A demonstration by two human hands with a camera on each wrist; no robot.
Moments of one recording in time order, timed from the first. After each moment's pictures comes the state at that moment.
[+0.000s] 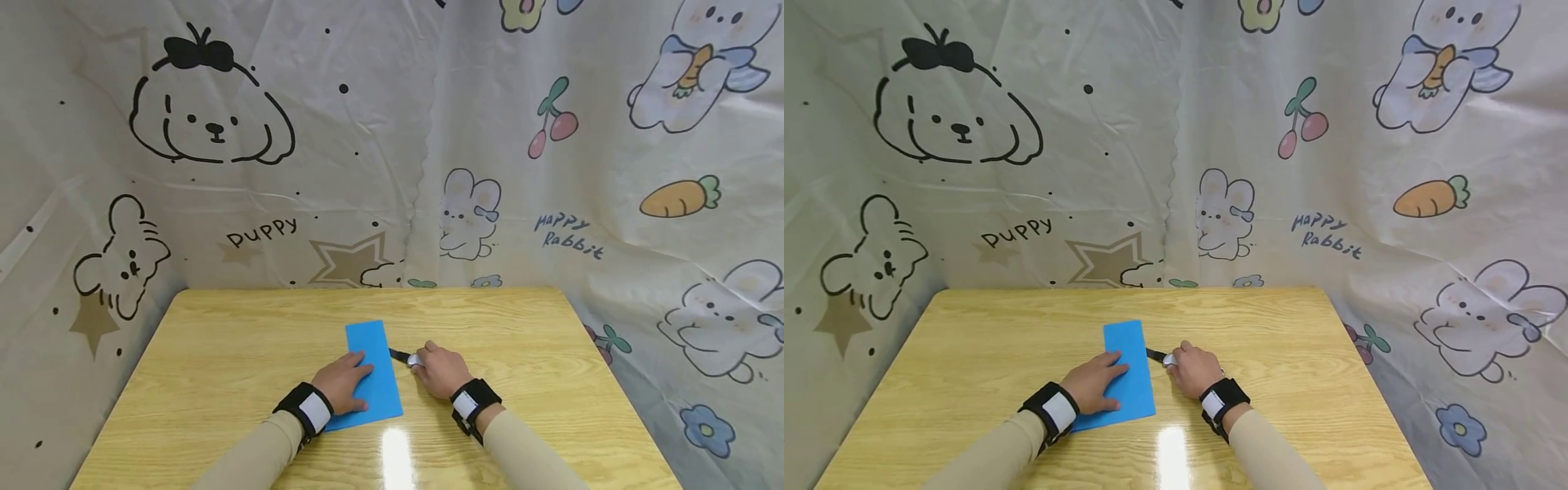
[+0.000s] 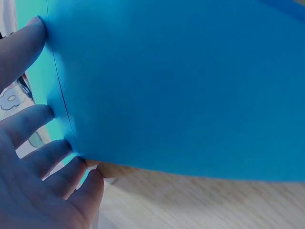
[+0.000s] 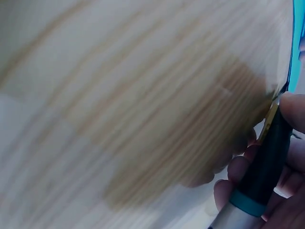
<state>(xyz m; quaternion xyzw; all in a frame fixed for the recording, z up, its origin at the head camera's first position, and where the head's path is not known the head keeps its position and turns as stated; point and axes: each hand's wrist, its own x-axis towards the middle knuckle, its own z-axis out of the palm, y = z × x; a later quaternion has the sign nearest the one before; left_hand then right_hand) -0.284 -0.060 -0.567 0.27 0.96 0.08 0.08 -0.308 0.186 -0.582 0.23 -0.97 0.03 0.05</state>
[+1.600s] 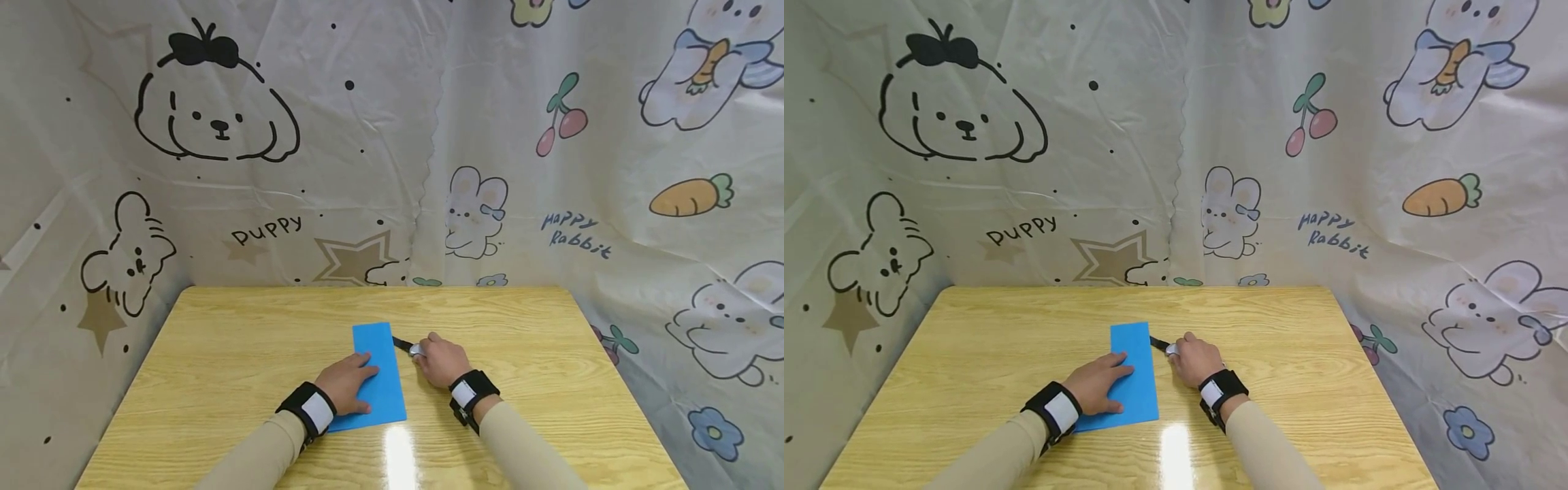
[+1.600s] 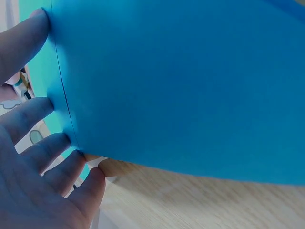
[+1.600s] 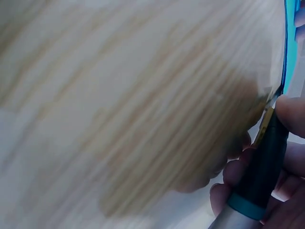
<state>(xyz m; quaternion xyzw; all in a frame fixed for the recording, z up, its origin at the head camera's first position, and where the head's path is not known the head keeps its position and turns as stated) -0.280 -0.062 -0.567 0.28 0.95 0.08 0.08 -0.326 0.180 -0.587 0.20 -0.98 0.04 0.06</state>
